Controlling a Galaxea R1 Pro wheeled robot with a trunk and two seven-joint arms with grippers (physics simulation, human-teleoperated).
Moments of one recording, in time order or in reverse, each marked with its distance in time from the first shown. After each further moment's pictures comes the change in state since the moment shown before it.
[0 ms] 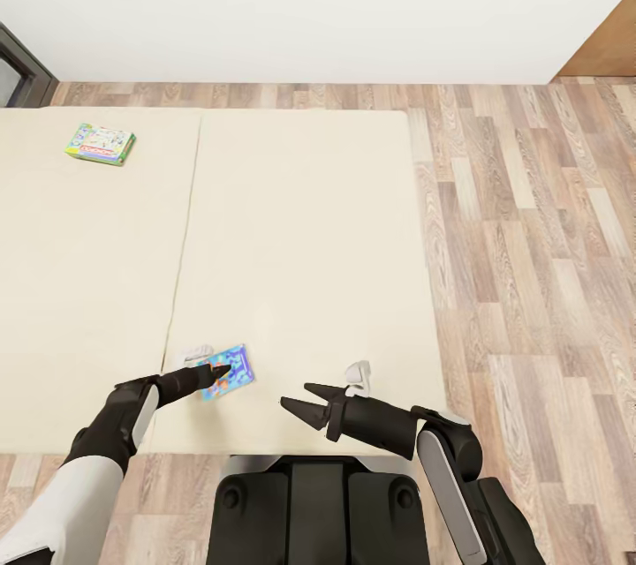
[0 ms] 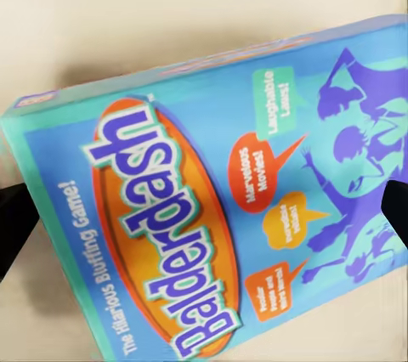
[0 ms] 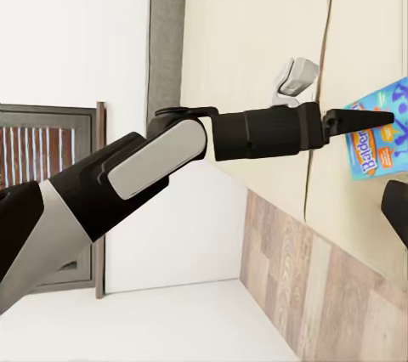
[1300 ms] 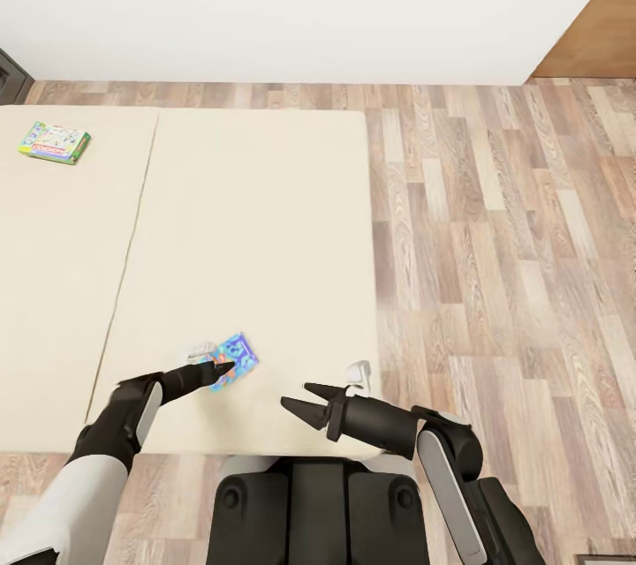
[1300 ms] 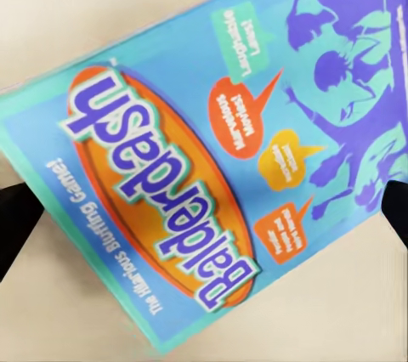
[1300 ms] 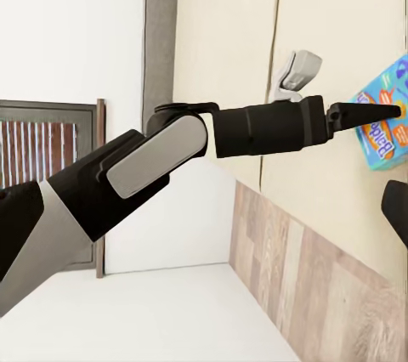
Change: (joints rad) left arm 0.000 -0.017 -0.001 -0.026 -0.001 0.012 0.000; right arm 0.000 0.000 -0.001 0.000 0.000 0.000 0.002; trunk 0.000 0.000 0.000
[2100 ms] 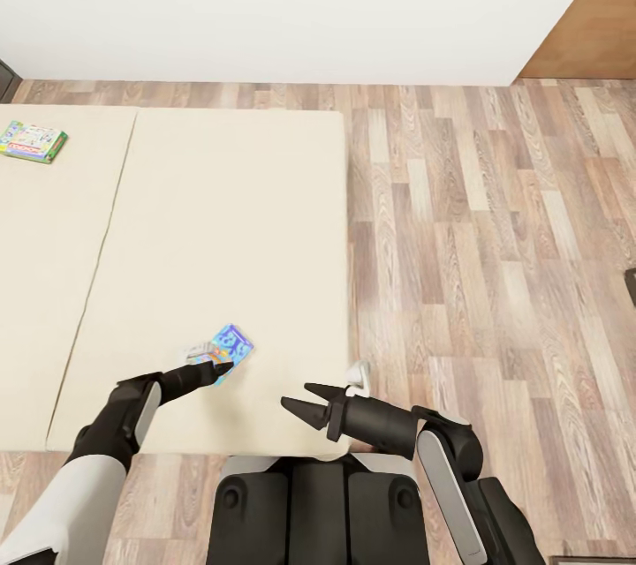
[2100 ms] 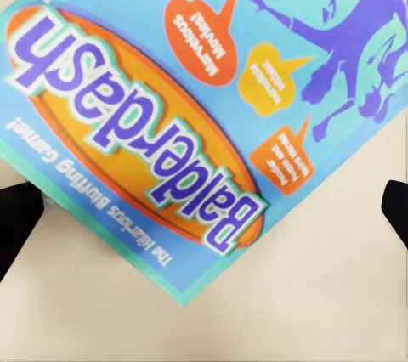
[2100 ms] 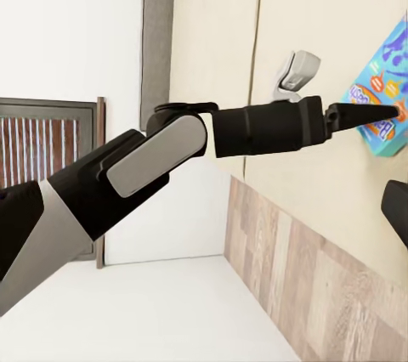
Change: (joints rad) left arm 0.000 0.005 0.001 0.000 0.000 0.005 -0.001; right arm 0.000 -0.001 0.000 0.000 0.000 0.000 0.001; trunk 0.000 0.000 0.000
